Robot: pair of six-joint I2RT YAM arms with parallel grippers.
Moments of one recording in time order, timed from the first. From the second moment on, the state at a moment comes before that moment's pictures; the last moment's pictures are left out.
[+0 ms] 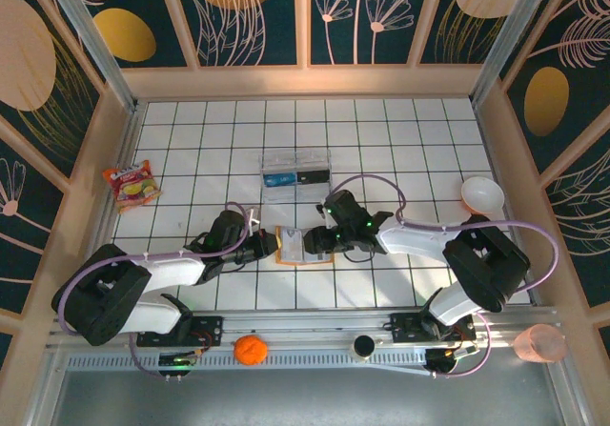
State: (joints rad) left arm -0.63 1.34 0.28 0.38 0.37 -0.91; right arm 0.83 1.51 0.70 -0.15 -0.29 0.63
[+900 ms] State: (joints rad) left arm -0.63 1.36 0.28 0.40 0.39 -0.91; right arm 0.86 1.54 0.71 -0.18 -0.26 0.62
